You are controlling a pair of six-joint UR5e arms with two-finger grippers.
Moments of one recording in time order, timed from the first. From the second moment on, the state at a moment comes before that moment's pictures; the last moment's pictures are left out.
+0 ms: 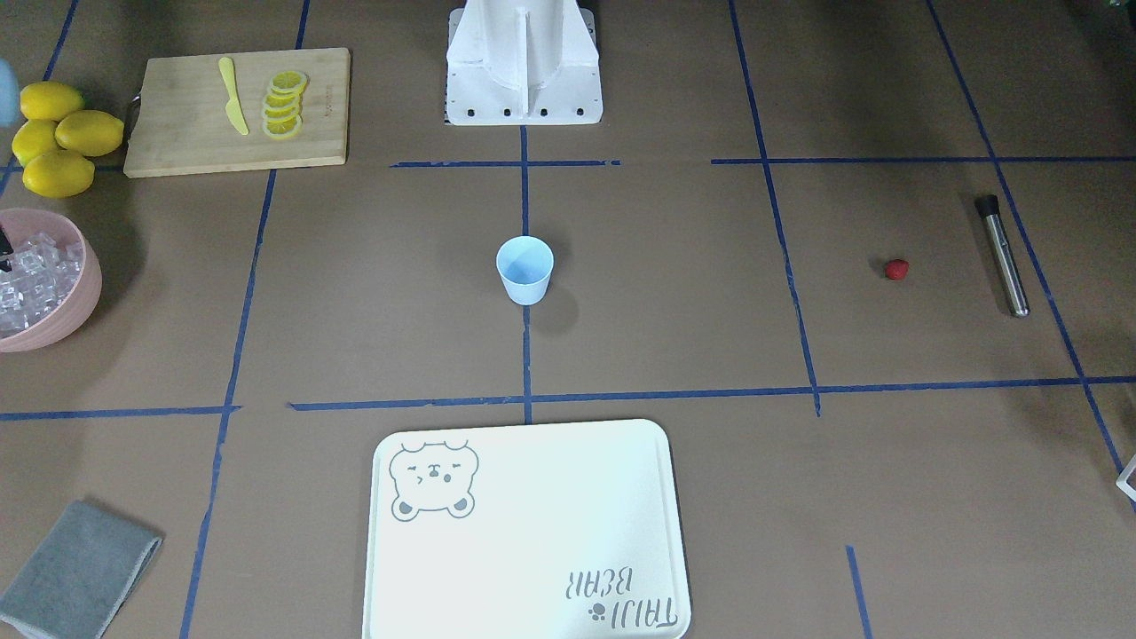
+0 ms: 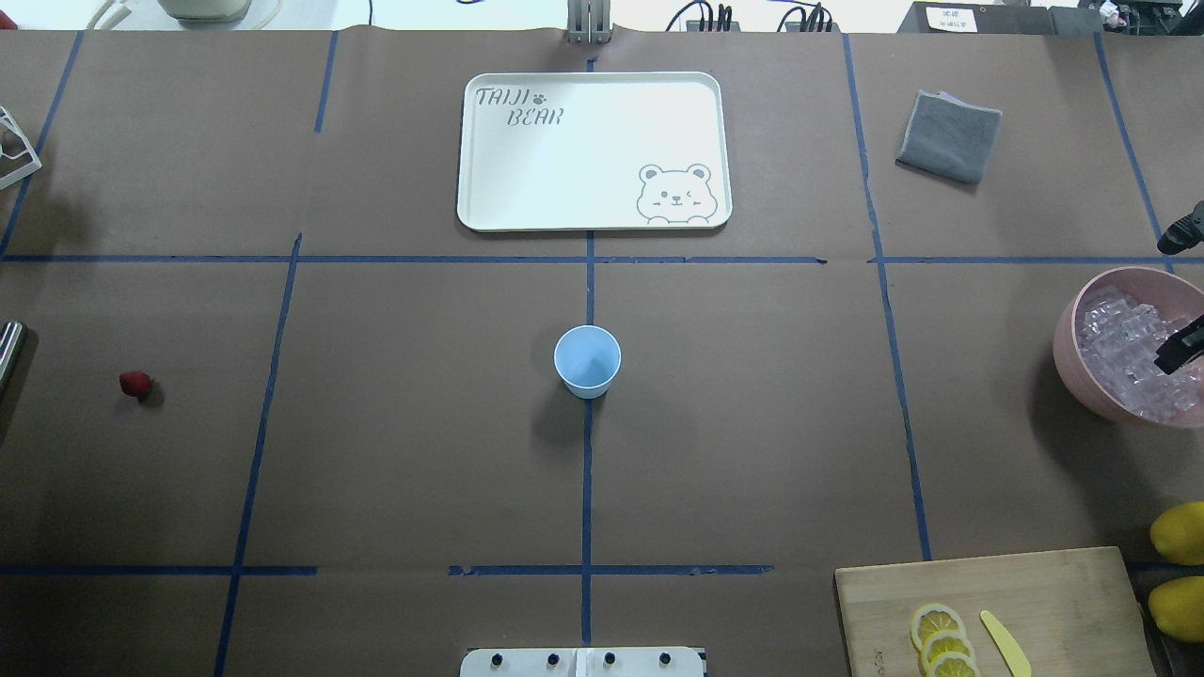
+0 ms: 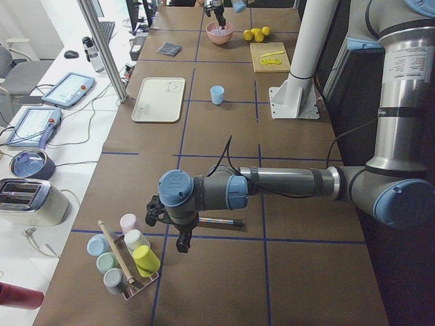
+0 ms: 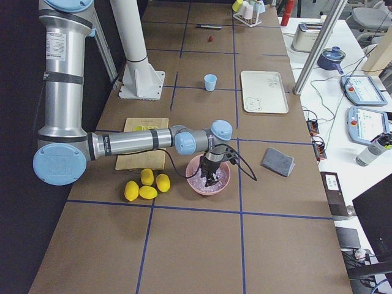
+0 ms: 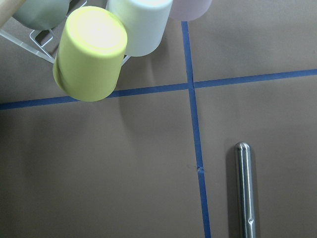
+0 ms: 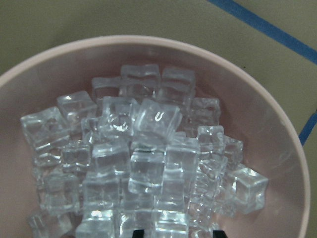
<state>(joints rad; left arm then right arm) -1.64 -1.56 -1.59 -1.50 -2.39 0.21 1.14 -1.65 1.74 -1.53 2.18 -0.02</state>
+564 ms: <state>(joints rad) -1.64 -1.56 -1.59 -1.50 -2.39 0.21 1.14 -1.66 1.75 -1.53 2.18 -0.02</state>
